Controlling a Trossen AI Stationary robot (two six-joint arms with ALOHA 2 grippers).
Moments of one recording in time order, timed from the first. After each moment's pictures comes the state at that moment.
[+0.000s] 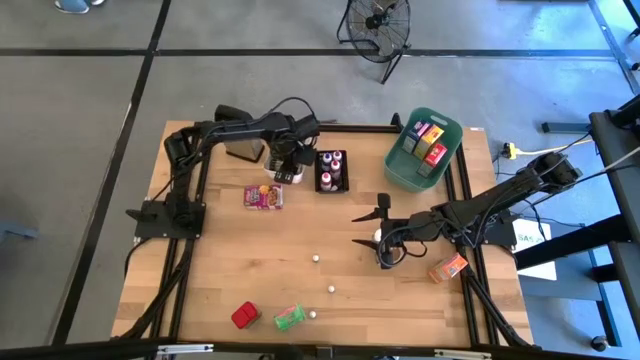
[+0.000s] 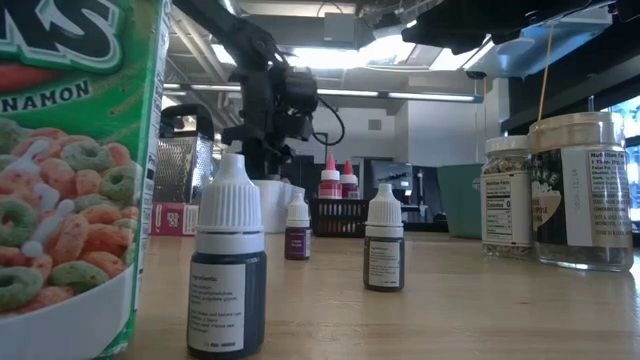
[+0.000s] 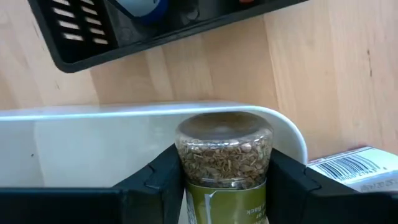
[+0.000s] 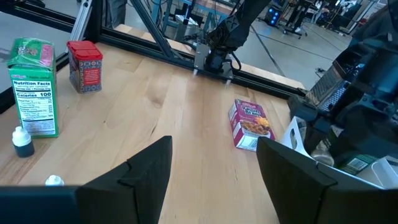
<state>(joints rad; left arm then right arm) 0.52 1.93 1.48 -0.94 0.09 0.71 0.41 1.23 0.63 0.30 0.42 -0.16</state>
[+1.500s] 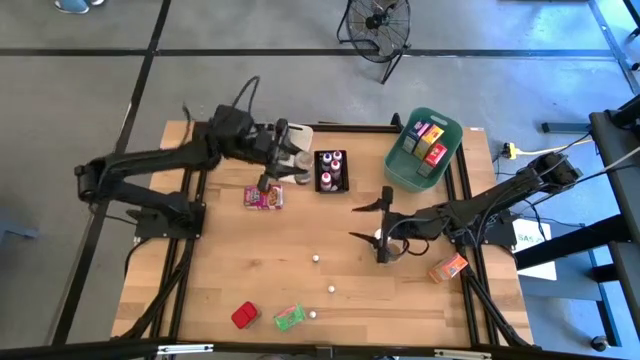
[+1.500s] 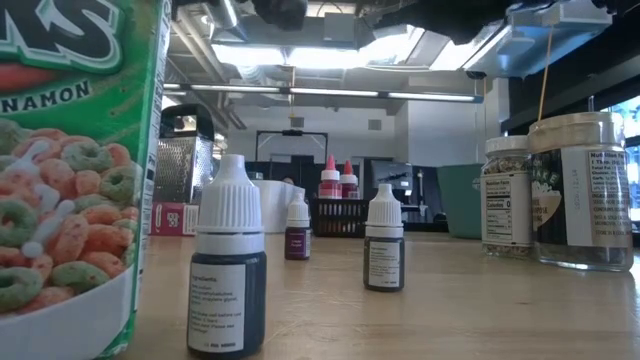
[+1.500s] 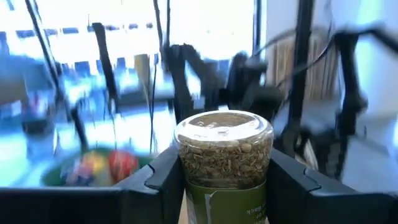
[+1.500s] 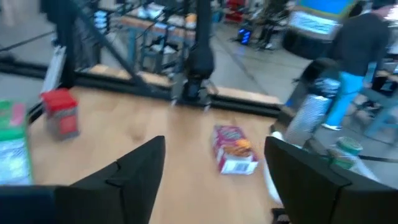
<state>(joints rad) 0.36 1.17 0.93 0.29 0.55 0.06 0.41 1.23 0.63 0.44 0.50 -0.12</state>
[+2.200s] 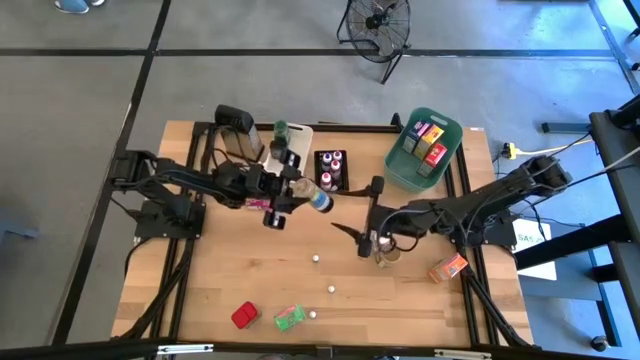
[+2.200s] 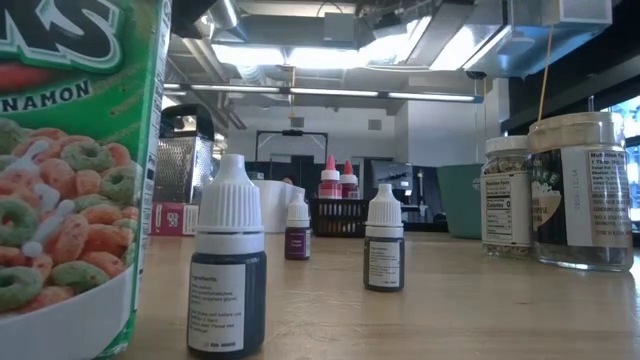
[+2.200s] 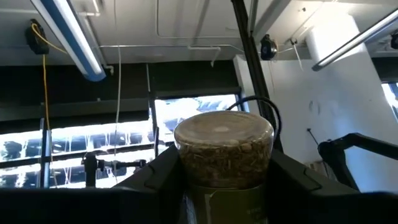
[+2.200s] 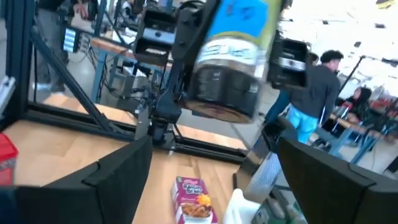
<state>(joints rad) 0.04 1.49 0.71 1.47 0.26 -0.01 0.36 1.36 0.85 0.51 0.54 -0.34</state>
